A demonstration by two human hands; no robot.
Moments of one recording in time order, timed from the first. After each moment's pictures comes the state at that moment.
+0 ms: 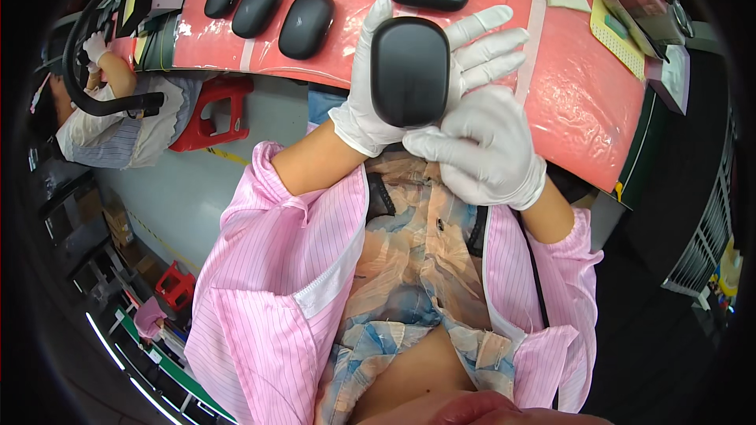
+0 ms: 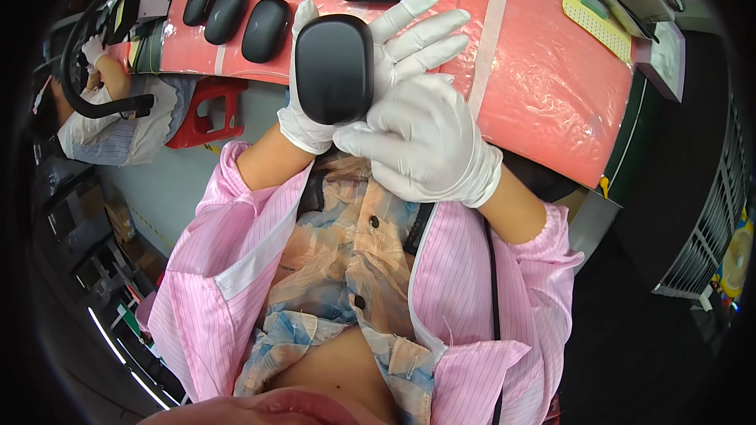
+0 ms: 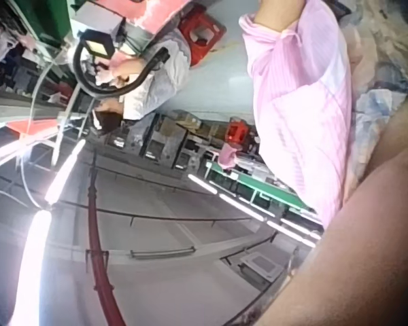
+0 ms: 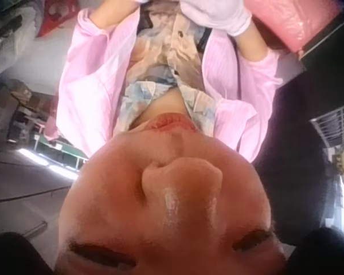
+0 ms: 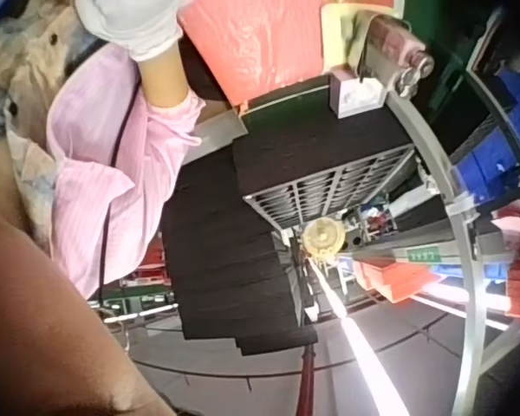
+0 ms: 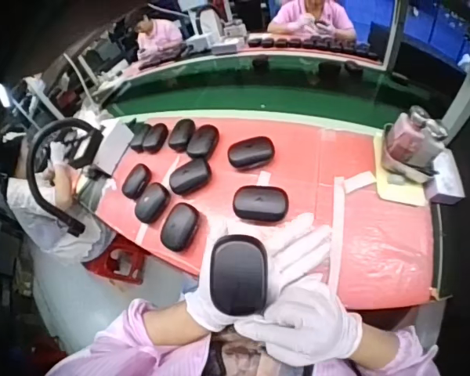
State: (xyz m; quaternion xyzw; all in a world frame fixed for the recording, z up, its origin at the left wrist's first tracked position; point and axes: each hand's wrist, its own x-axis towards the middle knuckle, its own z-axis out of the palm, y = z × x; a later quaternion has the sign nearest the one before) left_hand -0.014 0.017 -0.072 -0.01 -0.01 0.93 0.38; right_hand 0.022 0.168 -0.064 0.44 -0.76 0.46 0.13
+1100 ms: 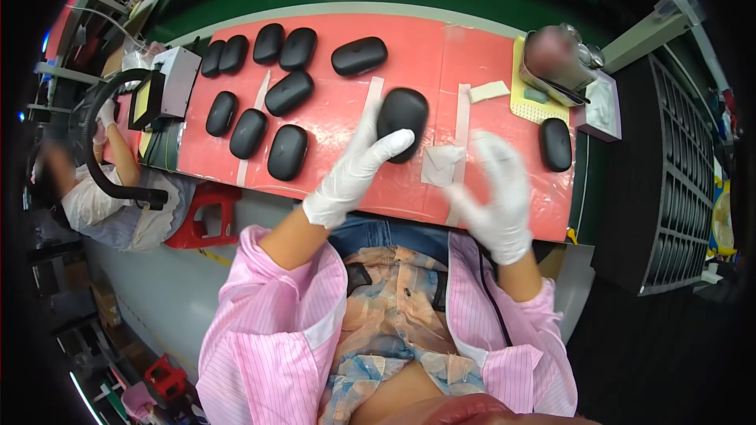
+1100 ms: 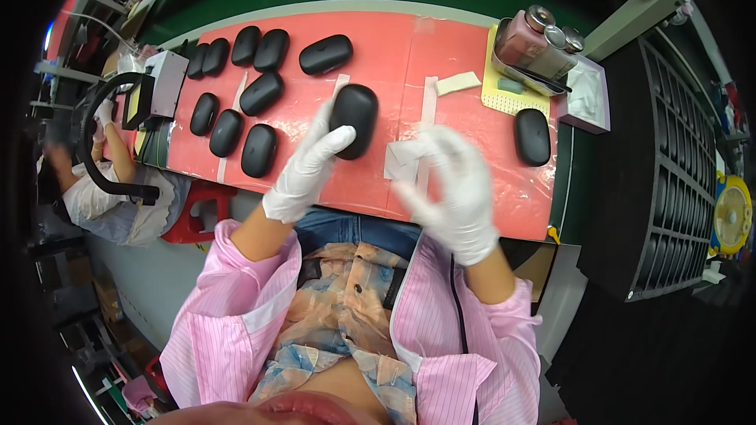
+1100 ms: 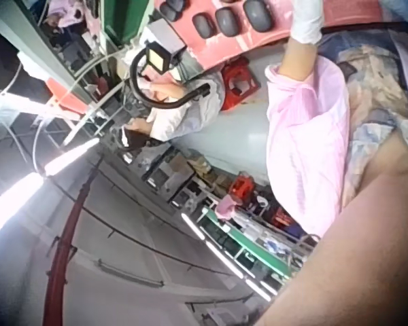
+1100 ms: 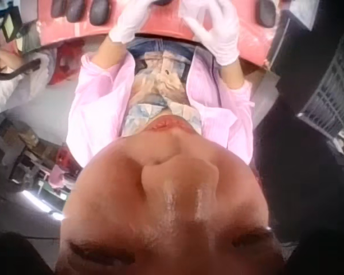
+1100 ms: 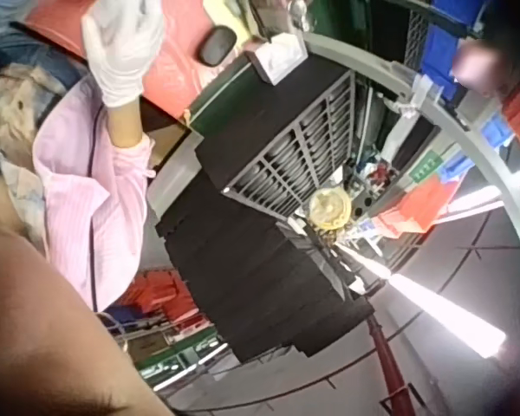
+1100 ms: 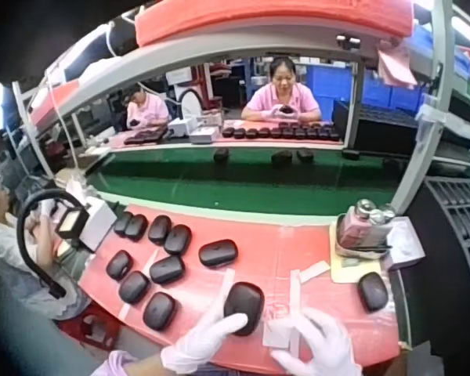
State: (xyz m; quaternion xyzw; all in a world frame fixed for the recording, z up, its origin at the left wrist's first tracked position) left_hand -0.043 0.018 -0.053 0.04 0.58 0.79 0.17; right_hand 0.019 0.220 -0.051 0.16 -0.89 0.36 0.24
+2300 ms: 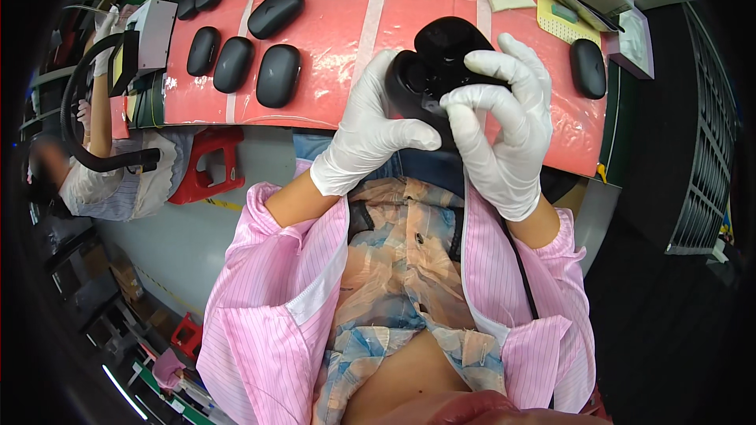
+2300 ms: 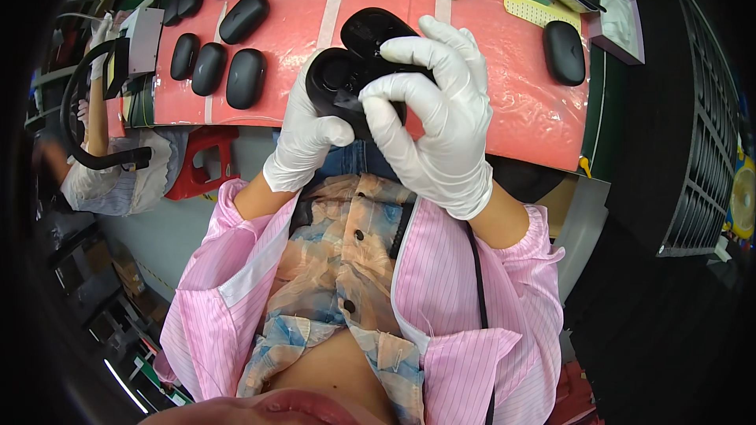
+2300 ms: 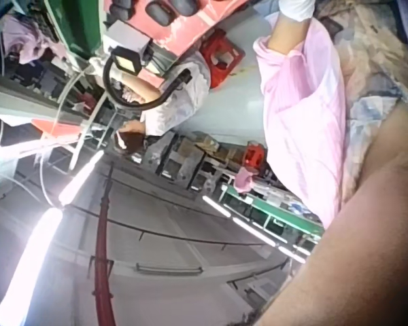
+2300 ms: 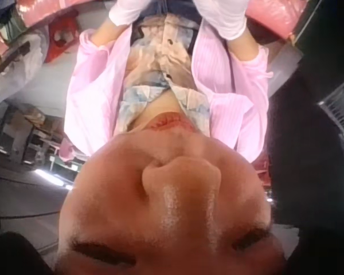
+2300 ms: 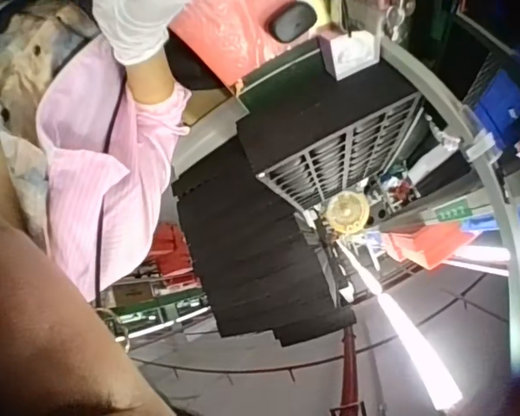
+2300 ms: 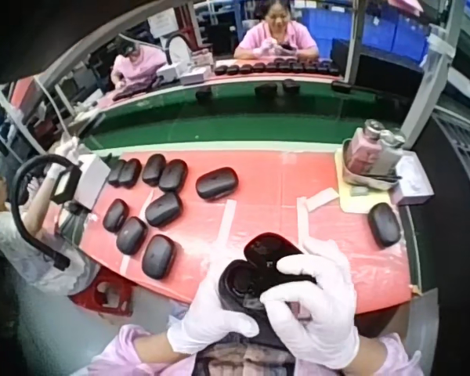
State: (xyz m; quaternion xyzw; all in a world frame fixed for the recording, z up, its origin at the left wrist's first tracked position) left_hand -0.002 0.012 -0.060 0.08 0.47 0.85 0.21; right_hand 0.028 0.185 -0.033 0.17 -0.85 0.42 0.24
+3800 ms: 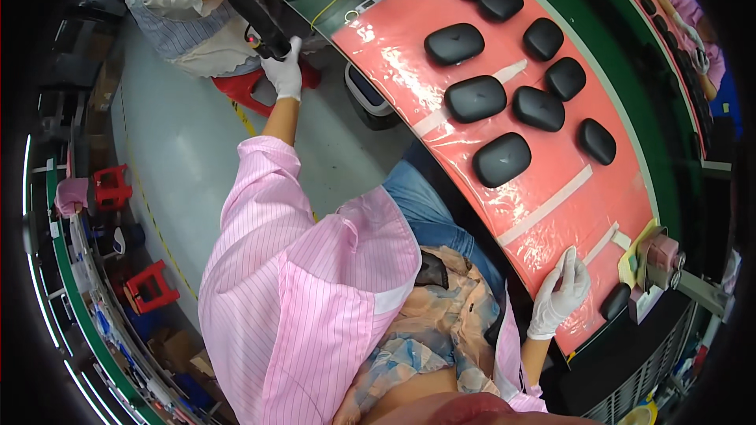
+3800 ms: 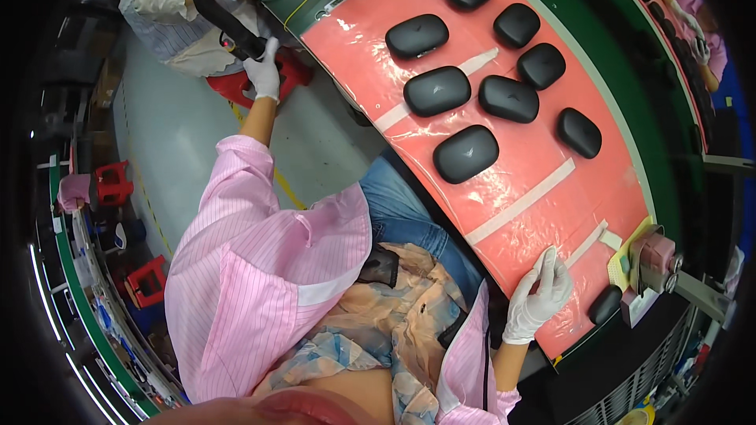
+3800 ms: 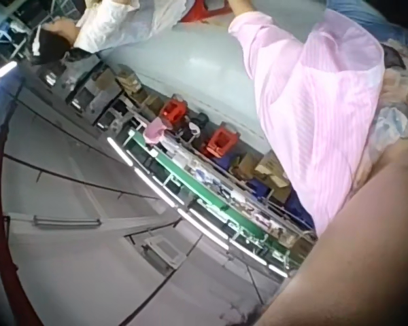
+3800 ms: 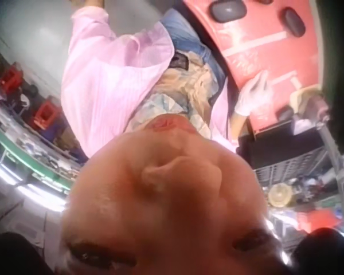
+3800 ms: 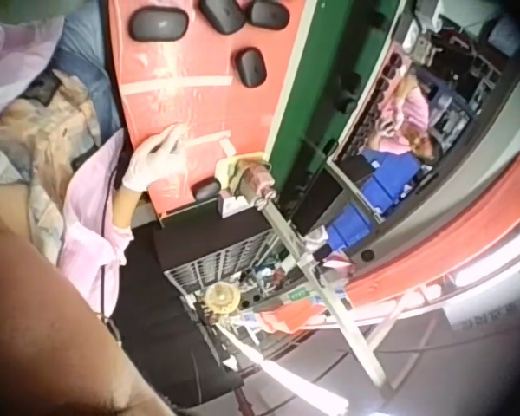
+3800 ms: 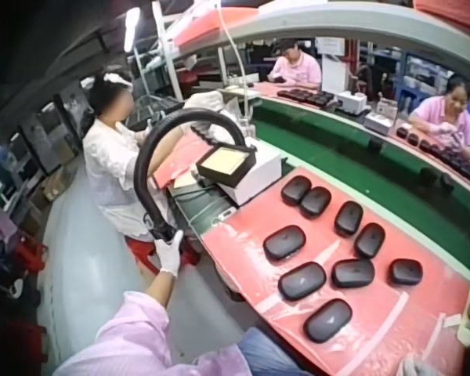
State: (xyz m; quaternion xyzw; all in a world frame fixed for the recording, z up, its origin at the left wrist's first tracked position) left_hand -0.015 -0.462 -0.243 -0.44 0.69 0.37 -0.44; right_hand 0.018 0.178 -0.096 0.16 -0.97 0.15 0.13
